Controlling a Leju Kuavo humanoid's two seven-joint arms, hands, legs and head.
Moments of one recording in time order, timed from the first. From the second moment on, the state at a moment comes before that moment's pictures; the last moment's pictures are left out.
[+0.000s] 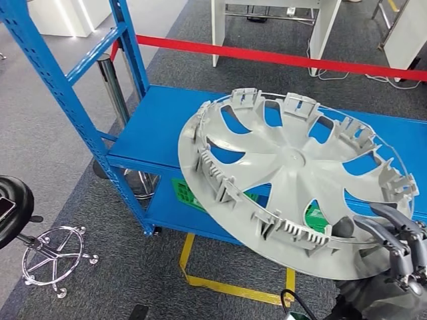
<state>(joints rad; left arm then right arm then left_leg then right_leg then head) -0.09 -0.14 -1.09 -0.16 1.01 0.38 -0.26 0.19 0.27 0.16 -2.09 1.22 -0.68 -0.69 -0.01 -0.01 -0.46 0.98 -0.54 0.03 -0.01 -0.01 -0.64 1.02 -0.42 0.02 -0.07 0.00</state>
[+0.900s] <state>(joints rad) -0.10 -0.14 -1.15 -0.16 0.98 0.40 -0.25 0.30 0.29 0.08 -2.26 1.18 -0.68 -0.69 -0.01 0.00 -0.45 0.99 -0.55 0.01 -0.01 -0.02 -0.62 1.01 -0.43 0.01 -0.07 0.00</state>
